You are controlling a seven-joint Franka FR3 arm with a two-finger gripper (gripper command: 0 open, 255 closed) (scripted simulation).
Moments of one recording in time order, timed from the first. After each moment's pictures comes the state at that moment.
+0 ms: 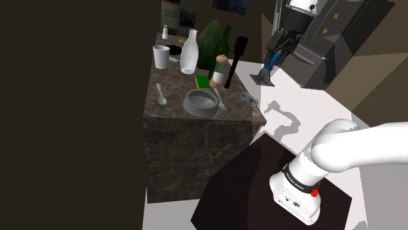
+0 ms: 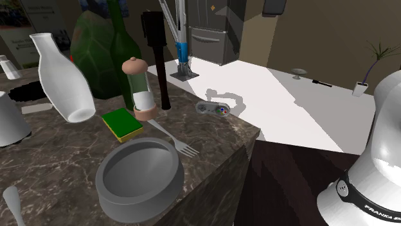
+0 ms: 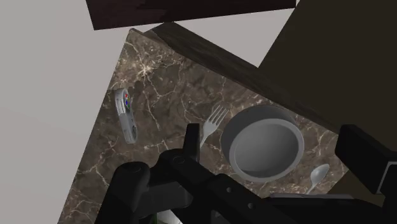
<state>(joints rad) -0.01 -0.77 -0.01 -2.26 0.09 1.52 0.08</state>
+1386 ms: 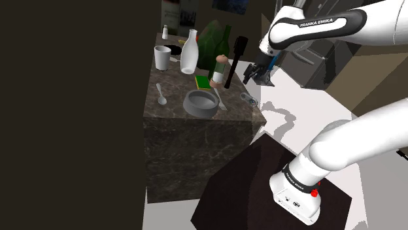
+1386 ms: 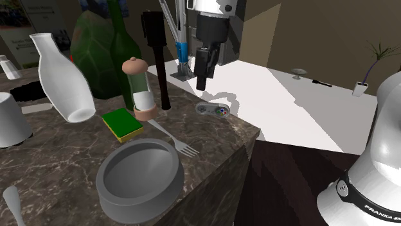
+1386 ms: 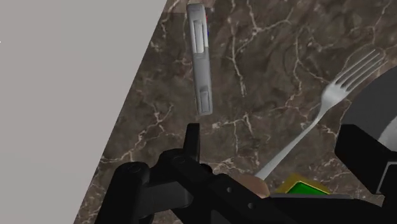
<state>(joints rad) -0.07 -0.41 -0.22 -2.44 -0.02 2.14 -0.20</state>
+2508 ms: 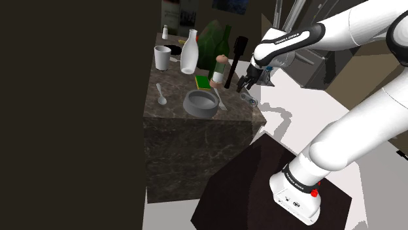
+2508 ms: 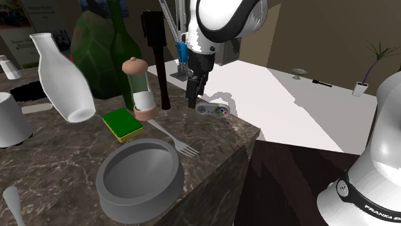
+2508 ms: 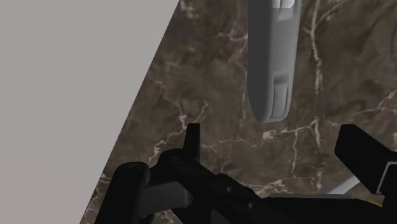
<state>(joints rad) -0.07 -0.15 -0.29 -2.44 0.03 2.40 -0.32</state>
